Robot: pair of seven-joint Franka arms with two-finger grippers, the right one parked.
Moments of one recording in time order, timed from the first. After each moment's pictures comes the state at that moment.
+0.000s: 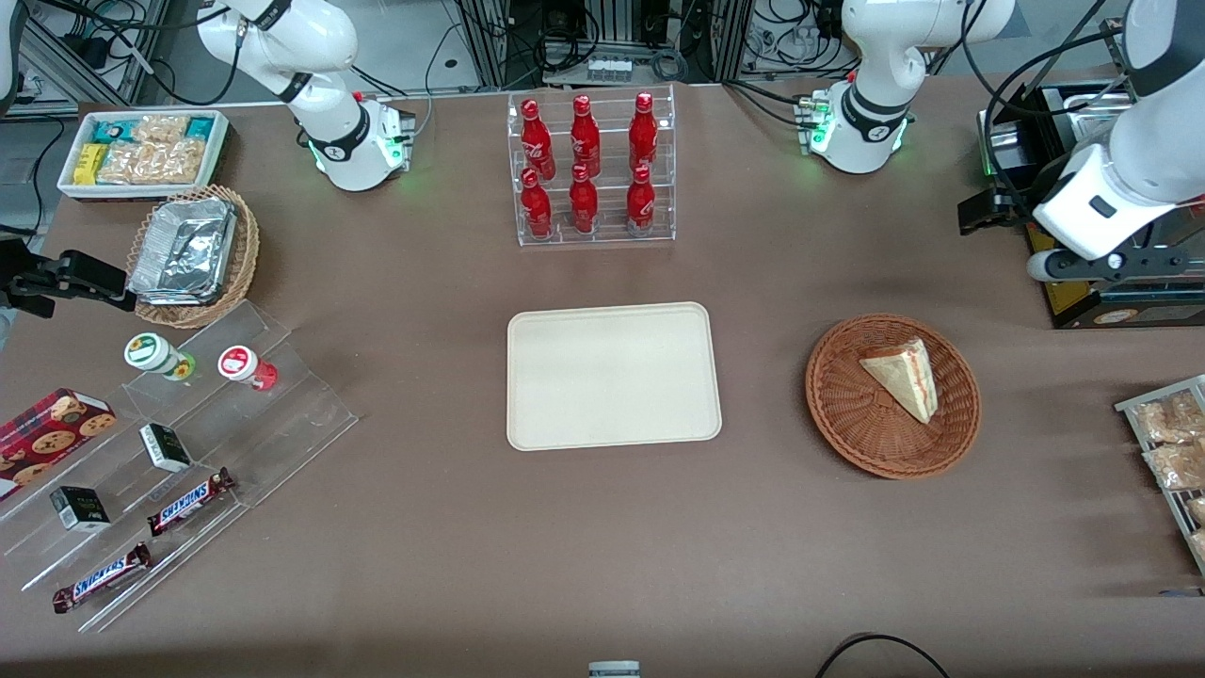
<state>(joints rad) -0.07 -0.03 -0.02 -1.64 0.00 1.33 -0.10</state>
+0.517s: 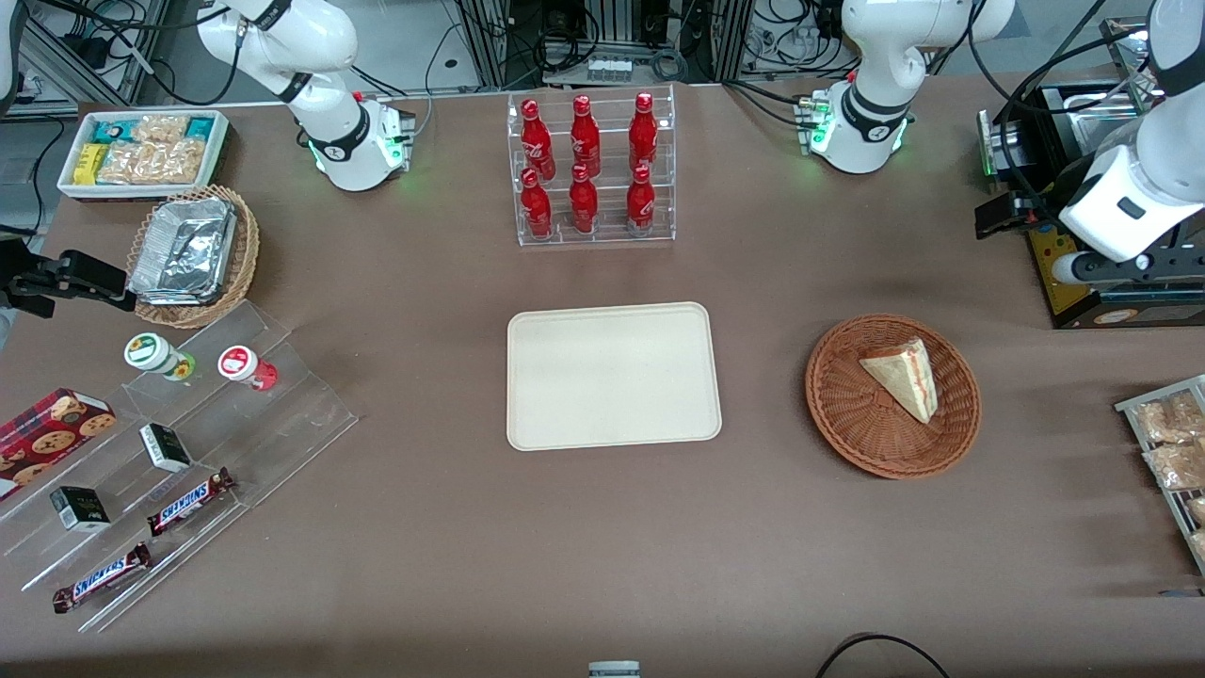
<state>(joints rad) -0.07 -0.02 0.00 -1.65 0.01 1.35 -0.10</state>
